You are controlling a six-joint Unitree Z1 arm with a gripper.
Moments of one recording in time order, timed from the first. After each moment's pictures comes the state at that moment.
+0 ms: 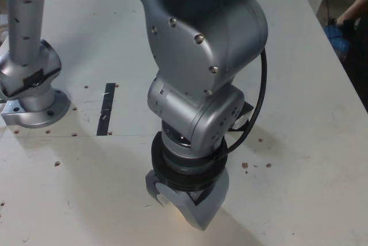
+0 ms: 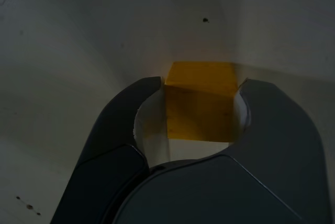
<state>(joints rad) -0.74 2.14 -1.59 1.18 0.11 -0.14</state>
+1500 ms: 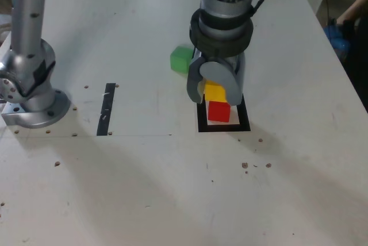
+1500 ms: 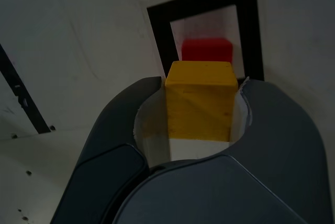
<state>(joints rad) -0.25 1.98 -1.55 1.24 0.17 -0.08</state>
